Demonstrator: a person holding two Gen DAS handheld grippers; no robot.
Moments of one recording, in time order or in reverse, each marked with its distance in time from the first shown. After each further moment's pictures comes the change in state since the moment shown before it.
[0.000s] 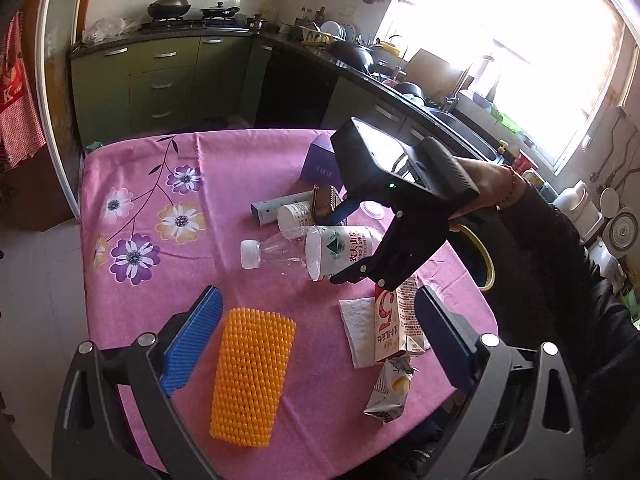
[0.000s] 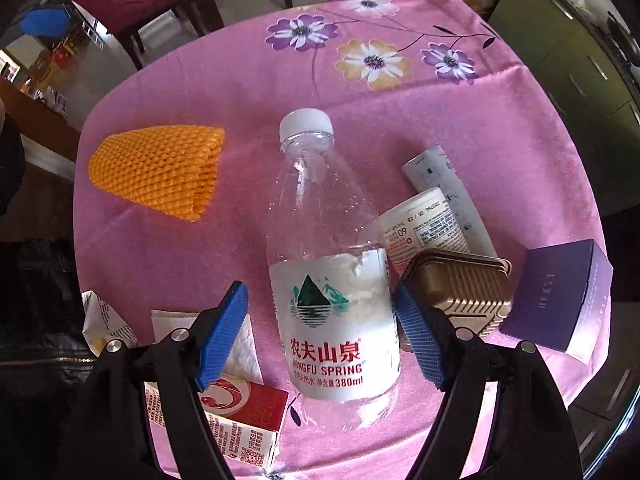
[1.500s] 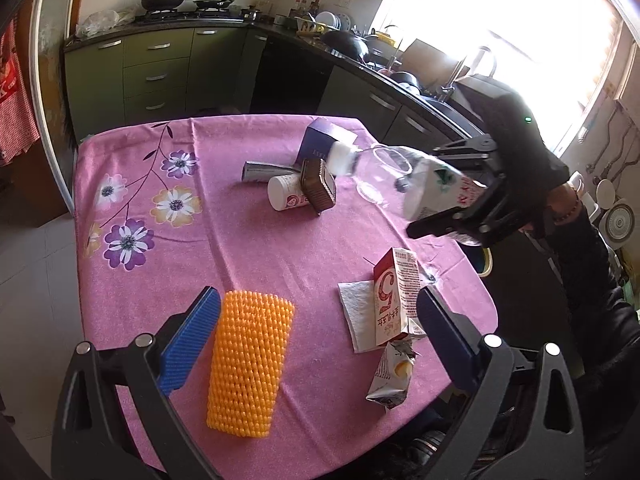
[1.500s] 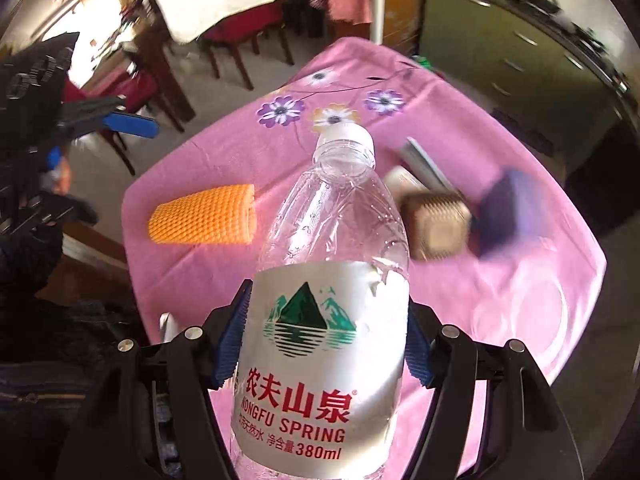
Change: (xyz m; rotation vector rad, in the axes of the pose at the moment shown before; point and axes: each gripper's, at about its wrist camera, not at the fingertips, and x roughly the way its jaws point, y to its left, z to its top) left arm 0.012 0.000 -0.011 0.013 0.041 -0.027; right arm -0.109 0.024 -0.082 0.327 -0.287 -0.002
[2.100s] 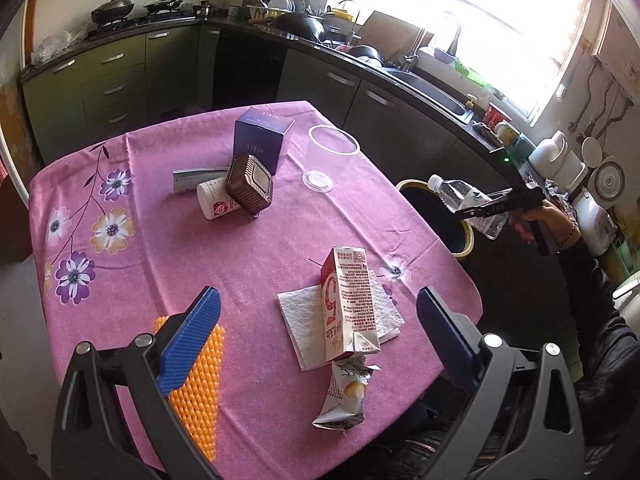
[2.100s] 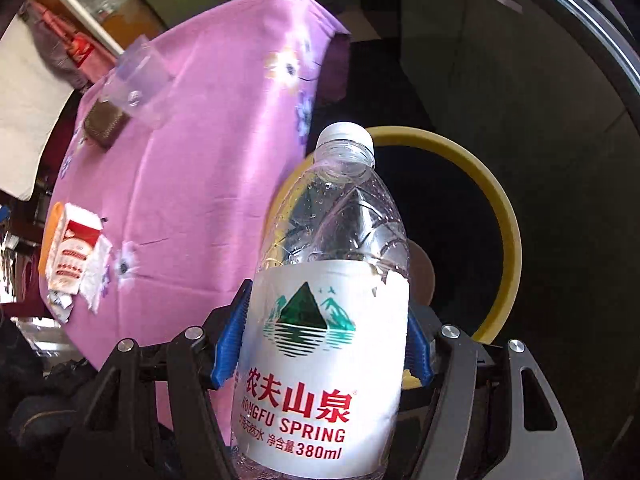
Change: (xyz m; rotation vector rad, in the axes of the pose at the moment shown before) left arm 0.040 -0.066 0.015 0.132 0.068 -0.046; right arm -0.046 -0.200 -0.292 0.833 0.038 -0.185
